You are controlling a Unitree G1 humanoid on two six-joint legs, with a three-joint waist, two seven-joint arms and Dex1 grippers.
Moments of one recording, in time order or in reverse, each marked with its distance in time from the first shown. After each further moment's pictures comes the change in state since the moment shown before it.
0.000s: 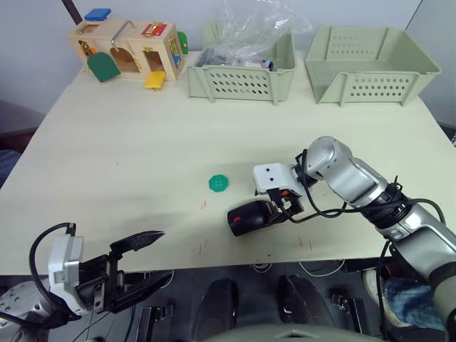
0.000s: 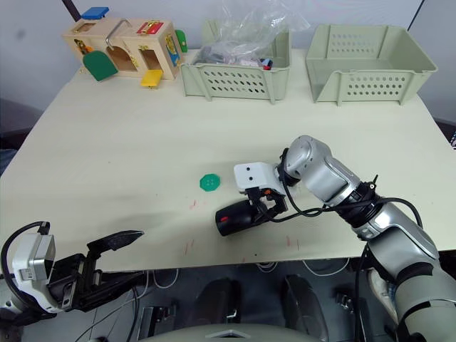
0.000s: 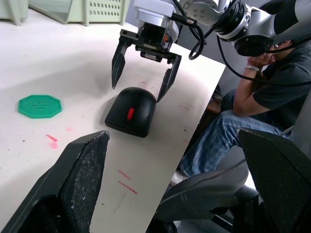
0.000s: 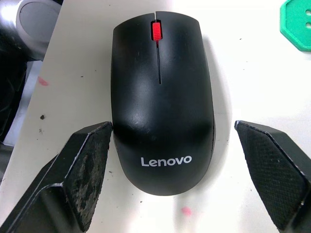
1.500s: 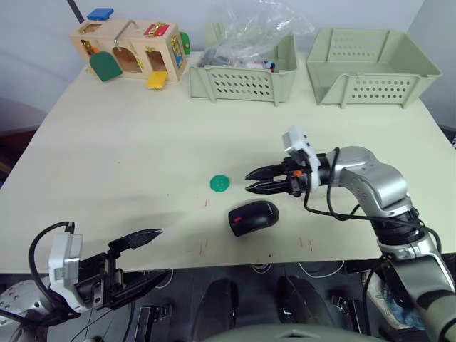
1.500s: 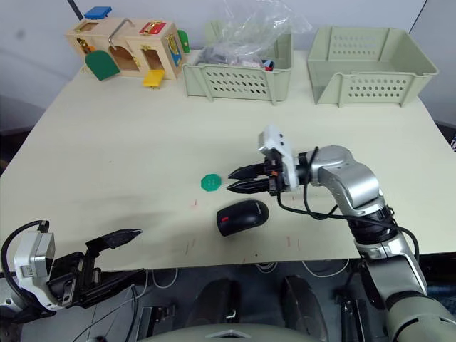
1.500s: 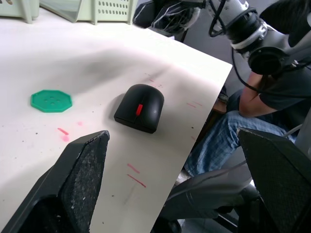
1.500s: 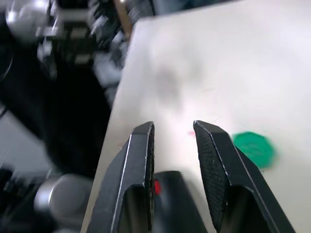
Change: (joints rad) left arm -0.023 0.008 0.000 0.029 0.009 0.001 0.013; right arm 0.319 0.101 -0.470 -0.134 0.467 0.121 -0.225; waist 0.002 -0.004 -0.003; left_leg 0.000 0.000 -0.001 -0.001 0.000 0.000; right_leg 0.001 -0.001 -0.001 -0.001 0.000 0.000
